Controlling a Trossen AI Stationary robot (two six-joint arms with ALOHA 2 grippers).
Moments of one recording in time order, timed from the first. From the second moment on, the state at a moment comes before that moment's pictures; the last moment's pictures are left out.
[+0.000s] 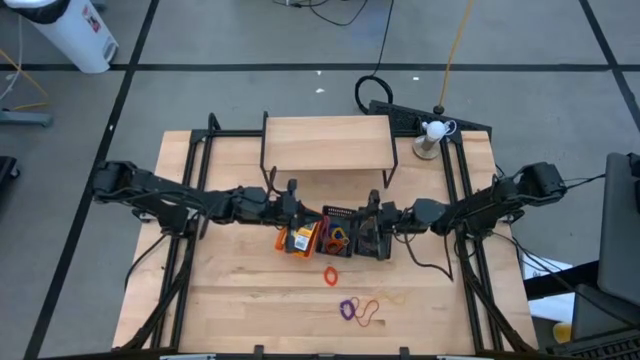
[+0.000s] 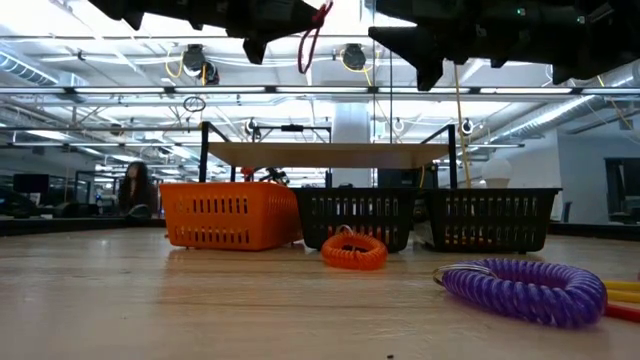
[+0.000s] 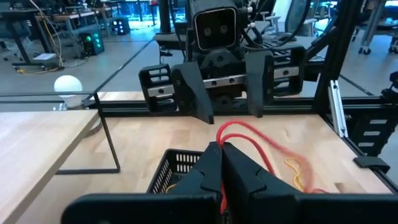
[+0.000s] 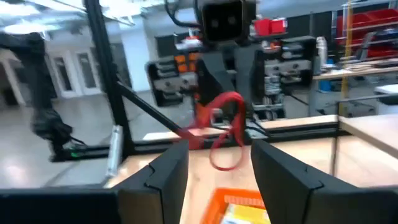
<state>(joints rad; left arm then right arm) -0.11 1.39 0.79 0.46 -0.09 0.01 0.17 1.39 0.46 1.07 0.10 0.12</state>
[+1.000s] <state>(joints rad) -0.11 1.47 0.79 0.59 -0.10 0.02 0.19 1.39 0.47 1.04 0.20 0.17</state>
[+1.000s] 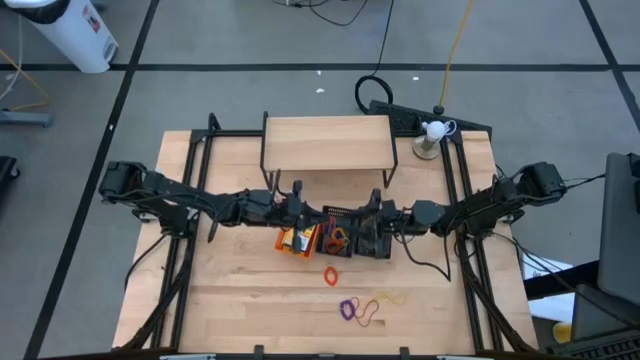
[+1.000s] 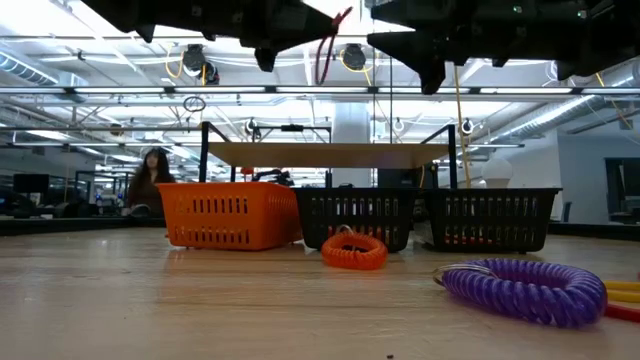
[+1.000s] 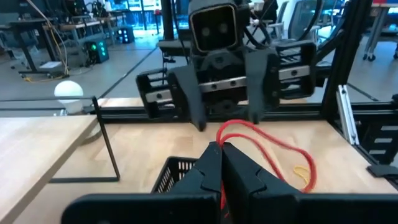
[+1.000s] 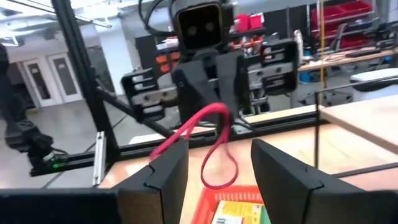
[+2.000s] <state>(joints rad) -0.10 1.47 0.79 0.65 -0.11 0.02 0.16 1.40 0.49 1.03 0.02 0.28</state>
